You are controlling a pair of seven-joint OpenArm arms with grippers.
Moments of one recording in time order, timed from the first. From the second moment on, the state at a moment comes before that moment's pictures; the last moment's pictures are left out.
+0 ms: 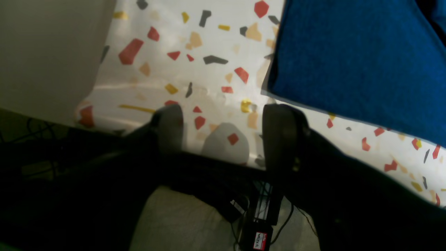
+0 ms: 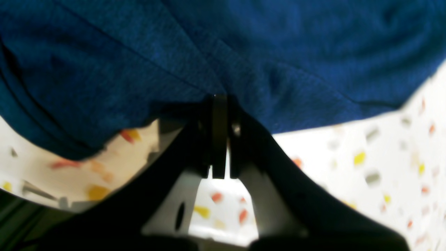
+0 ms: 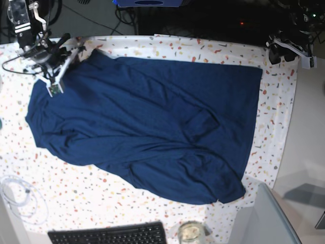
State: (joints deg) left arm 25.6 -9.4 -47.4 81.1 -21.1 -40.4 31.6; right arm -22.7 18.5 -2.9 89.6 8.2 9.0 -39.7
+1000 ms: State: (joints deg) left arm 25.6 -9.5 -47.4 81.1 -21.1 -40.4 31.6; right arm -30.4 19.8 1.0 93.7 8.4 9.0 -39.6
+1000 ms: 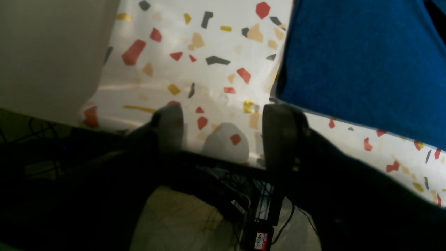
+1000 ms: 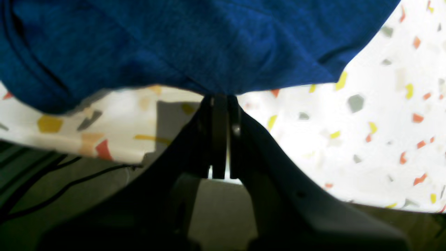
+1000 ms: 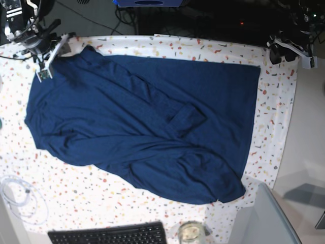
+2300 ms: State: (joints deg) left arm 16.3 -7.5 -41.0 66.9 -24.8 -42.0 27.3; right arm -19.3 -3.5 50.0 88.7 25.4 40.1 -40.3
